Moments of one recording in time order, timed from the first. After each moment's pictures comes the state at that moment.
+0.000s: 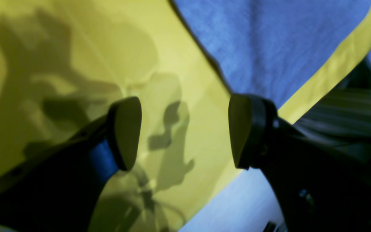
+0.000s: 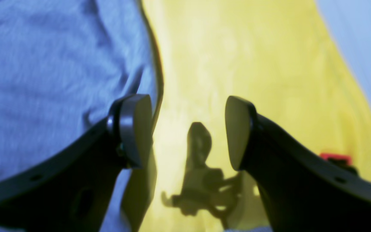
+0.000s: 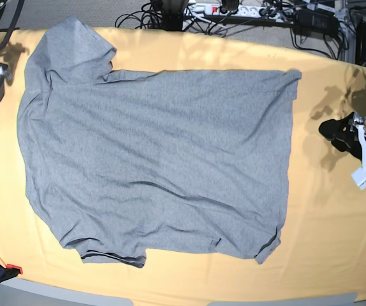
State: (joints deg) left arm -17.8 -55.5 8.2 70.8 -87.6 -42.1 81.0; right arm -21.6 11.6 57.1 115.1 38.6 28.7 -65.5
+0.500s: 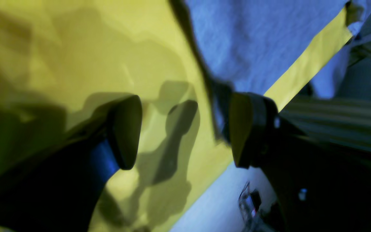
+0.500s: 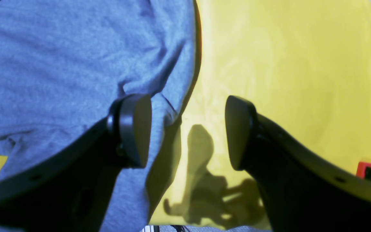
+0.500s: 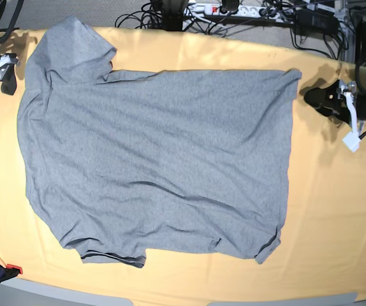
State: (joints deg) left arm 0.6 -48.8 -0.7 71.1 -89.9 -42.0 79.0; right arm -24.0 11.6 57.0 115.1 46.4 33.9 -67.9
